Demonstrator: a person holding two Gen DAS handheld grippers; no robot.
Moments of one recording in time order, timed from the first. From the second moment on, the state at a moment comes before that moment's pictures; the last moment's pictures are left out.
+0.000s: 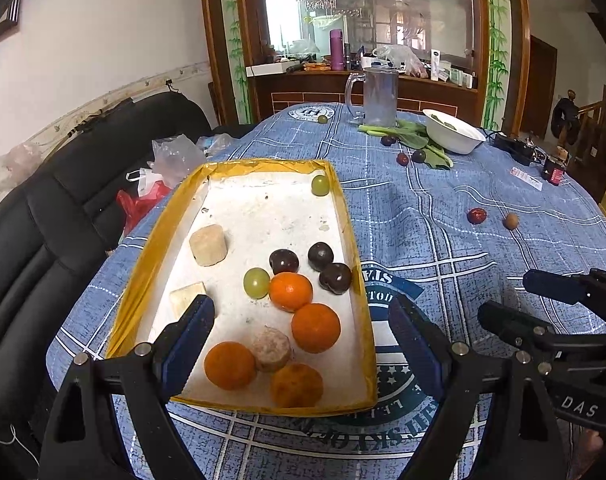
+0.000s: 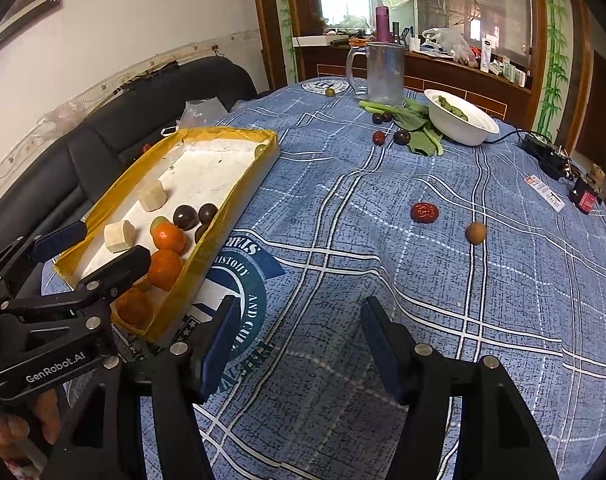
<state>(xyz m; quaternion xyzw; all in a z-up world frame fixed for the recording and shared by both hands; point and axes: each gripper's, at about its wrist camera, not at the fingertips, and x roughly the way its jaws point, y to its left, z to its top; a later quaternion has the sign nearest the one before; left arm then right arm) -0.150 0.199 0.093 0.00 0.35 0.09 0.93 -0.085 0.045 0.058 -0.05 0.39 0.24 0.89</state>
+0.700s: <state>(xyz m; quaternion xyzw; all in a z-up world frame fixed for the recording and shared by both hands) -0.161 0.204 0.104 0.01 0.28 0.19 0.94 -0.089 0.055 0.059 -0.07 0.38 0.23 0.90</state>
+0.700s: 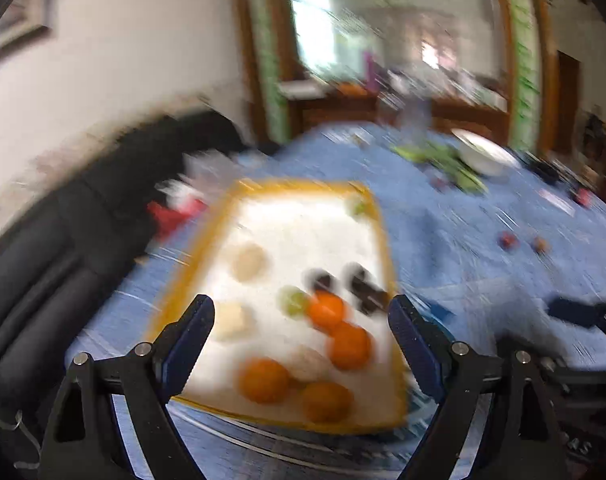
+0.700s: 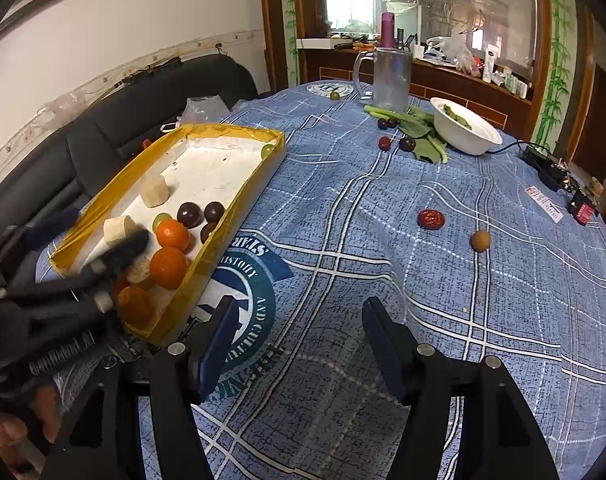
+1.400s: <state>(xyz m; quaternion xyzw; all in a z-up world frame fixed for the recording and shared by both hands) -0.199 0.247 0.125 -0.10 0.23 0.22 0.94 -0.106 0.081 0.066 -0.08 0.36 0.26 0.89</state>
